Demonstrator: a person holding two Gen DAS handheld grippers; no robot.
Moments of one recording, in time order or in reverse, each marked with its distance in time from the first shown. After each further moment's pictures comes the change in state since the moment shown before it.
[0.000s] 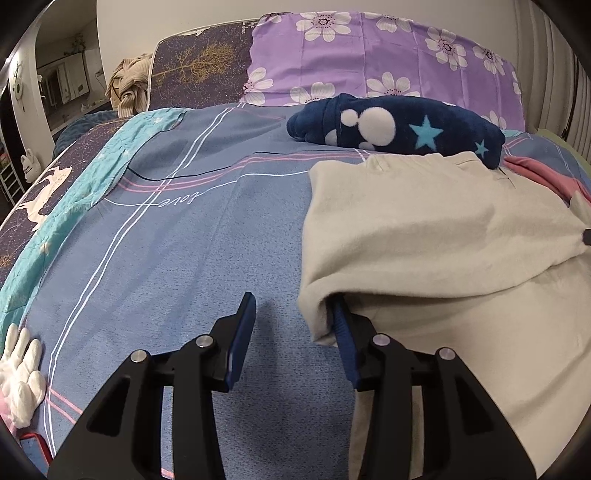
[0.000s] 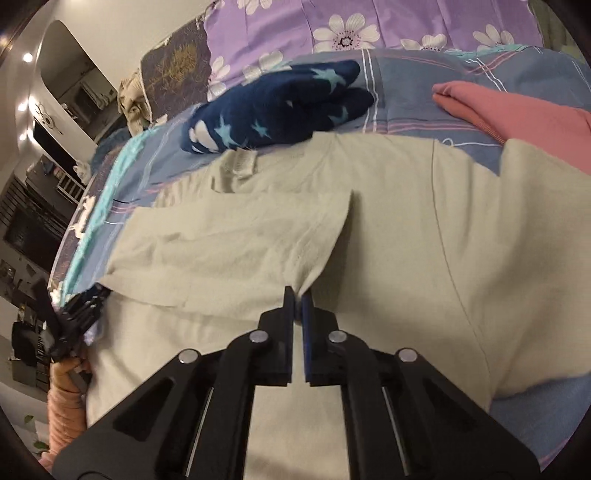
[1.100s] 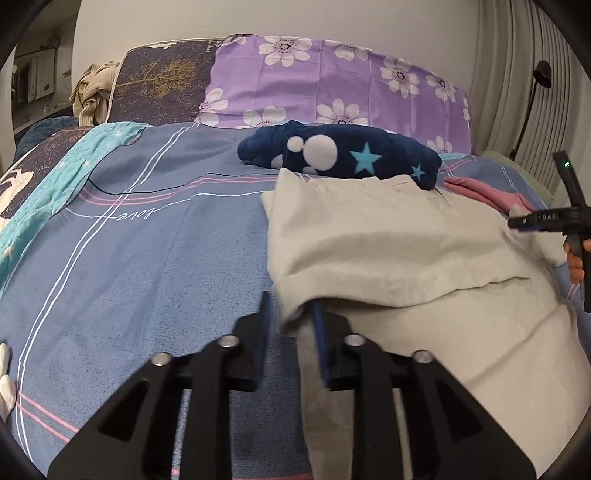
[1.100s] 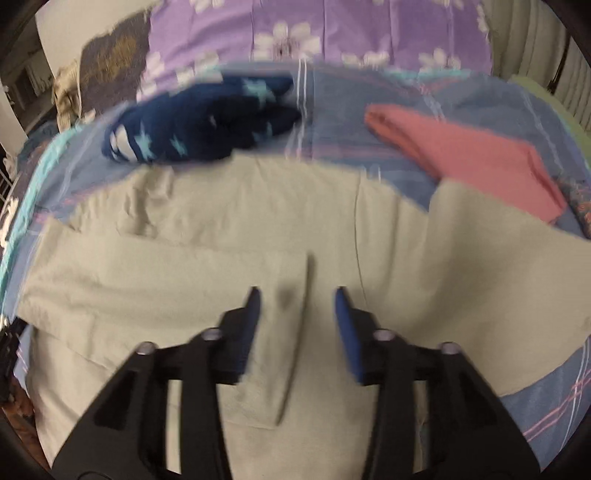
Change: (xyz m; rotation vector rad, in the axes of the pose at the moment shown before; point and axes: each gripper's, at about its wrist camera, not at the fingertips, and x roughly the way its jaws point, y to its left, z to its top) left arm -0.025 0.004 -0.007 -0.008 -0.099 -0.238; right arm 0.009 0.020 0.038 -0.081 -0.126 -0.397
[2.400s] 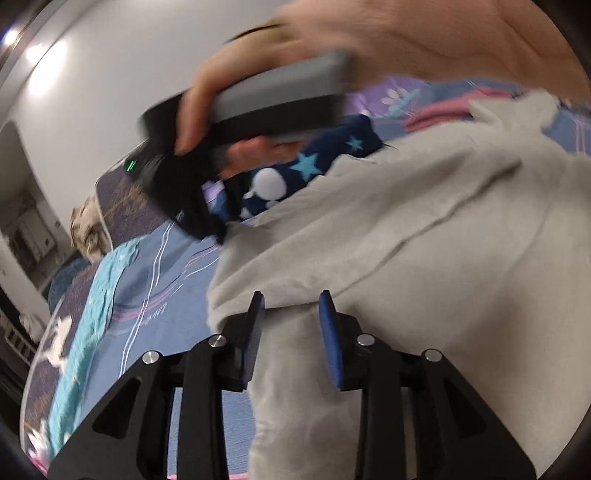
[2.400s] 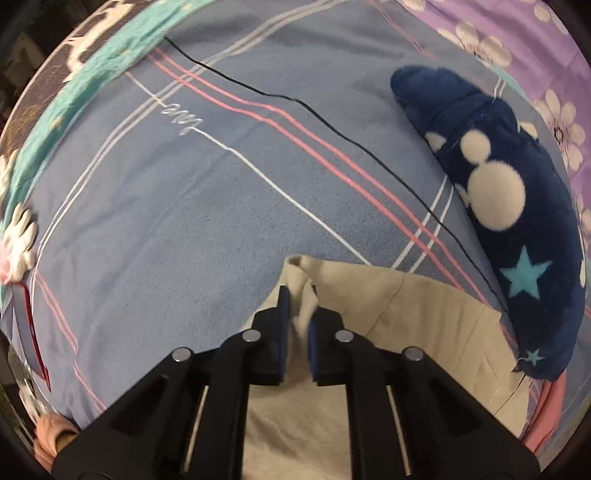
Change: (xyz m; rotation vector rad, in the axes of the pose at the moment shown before) left arm -0.013 -0.082 -0.025 0.487 -0.132 0.197; right arm 0.100 0.352 0.073 -0.689 0.440 0.256
